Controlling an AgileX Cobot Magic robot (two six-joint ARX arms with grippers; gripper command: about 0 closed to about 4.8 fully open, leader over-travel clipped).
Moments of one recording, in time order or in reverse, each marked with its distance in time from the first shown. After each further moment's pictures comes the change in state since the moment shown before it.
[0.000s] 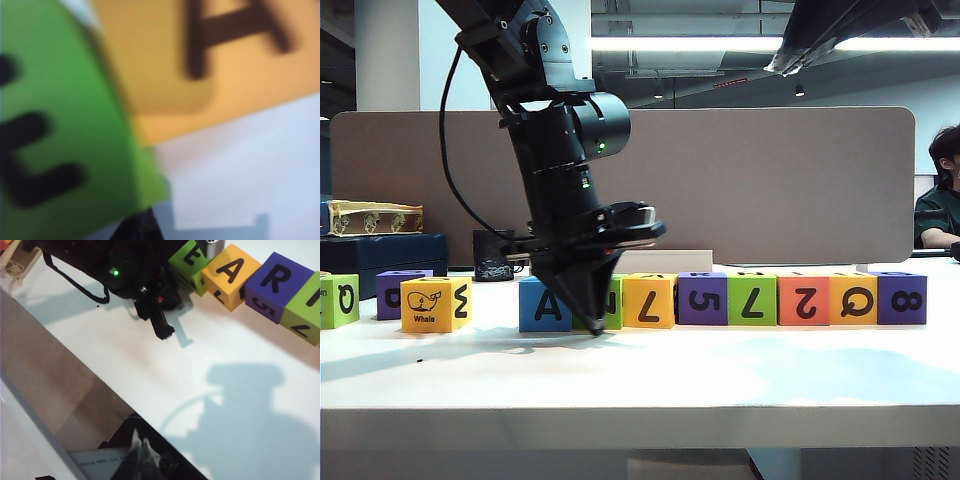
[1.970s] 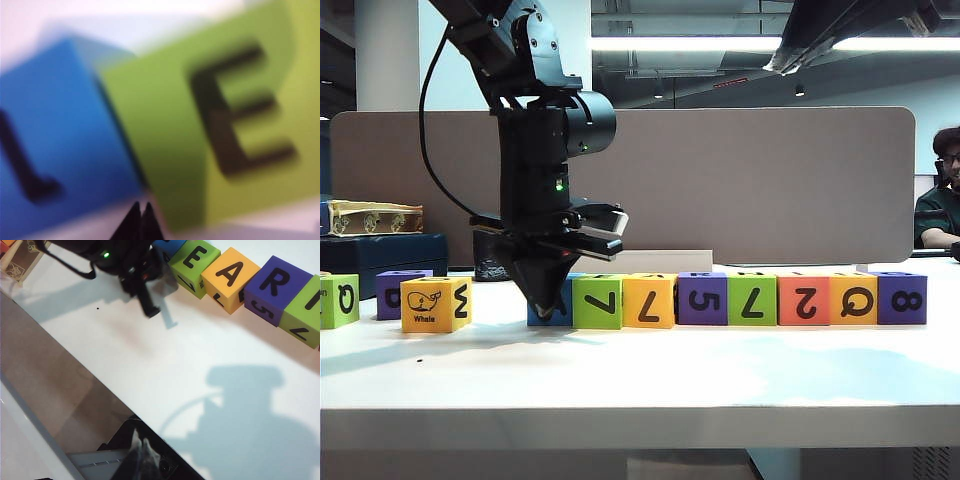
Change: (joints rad) left arm 0.035 0.001 0.040 -0.090 -0.221 0.120; right arm -0.001 0.000 0.000 0.008 0.000 0.000
